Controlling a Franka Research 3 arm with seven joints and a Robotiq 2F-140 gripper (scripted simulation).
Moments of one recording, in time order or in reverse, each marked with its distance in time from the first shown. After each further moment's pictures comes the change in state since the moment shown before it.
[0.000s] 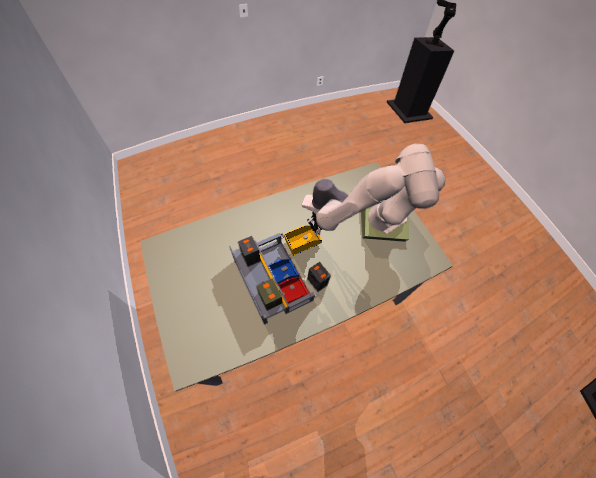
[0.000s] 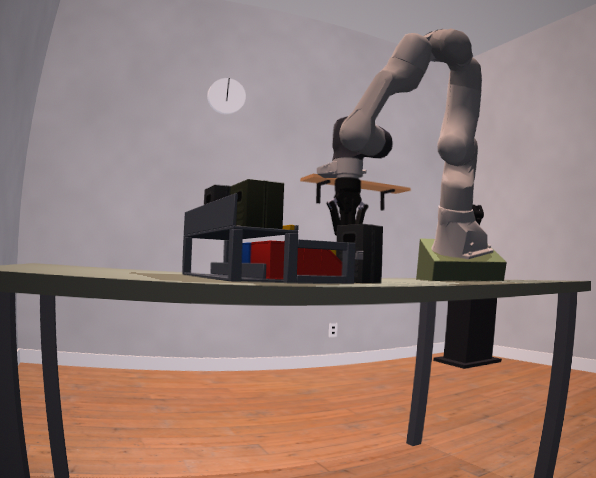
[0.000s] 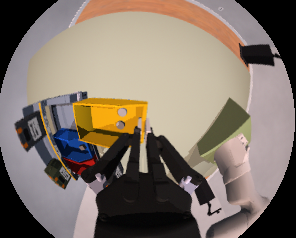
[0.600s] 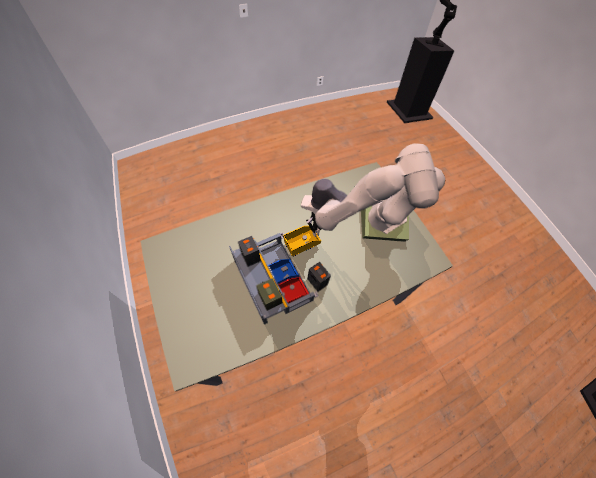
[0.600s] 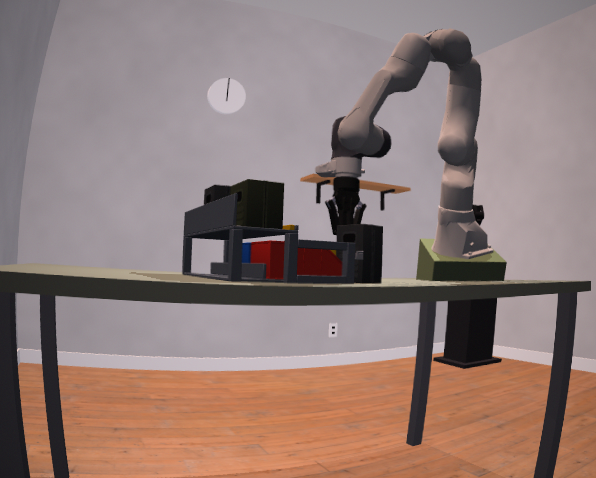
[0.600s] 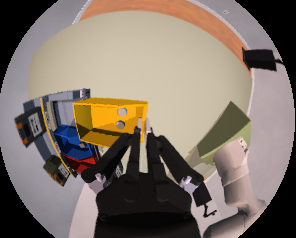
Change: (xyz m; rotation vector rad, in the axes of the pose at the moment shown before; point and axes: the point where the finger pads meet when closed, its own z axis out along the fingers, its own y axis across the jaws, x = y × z) arm -0.001 -0.007 -0.001 0.012 -0.007 -0.037
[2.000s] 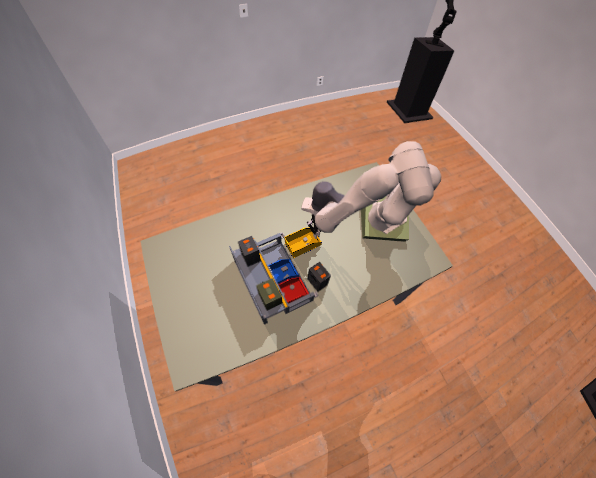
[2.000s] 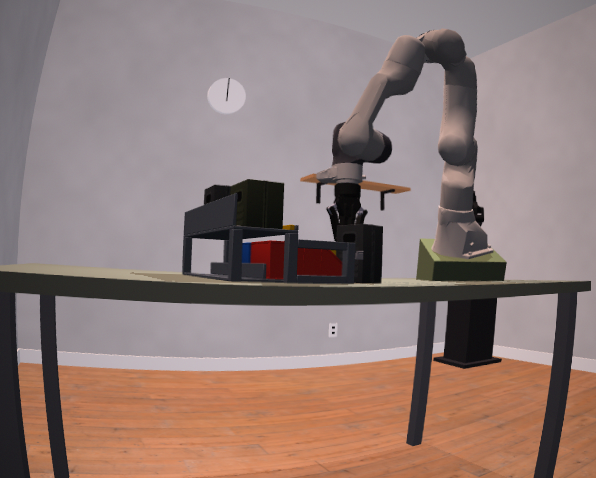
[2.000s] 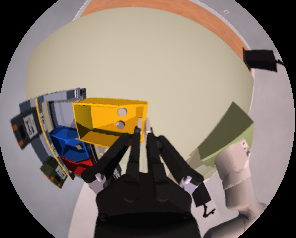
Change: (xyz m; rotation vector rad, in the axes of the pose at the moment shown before) arm -0.002 0.004 0.018 -0.005 -0.005 -0.005
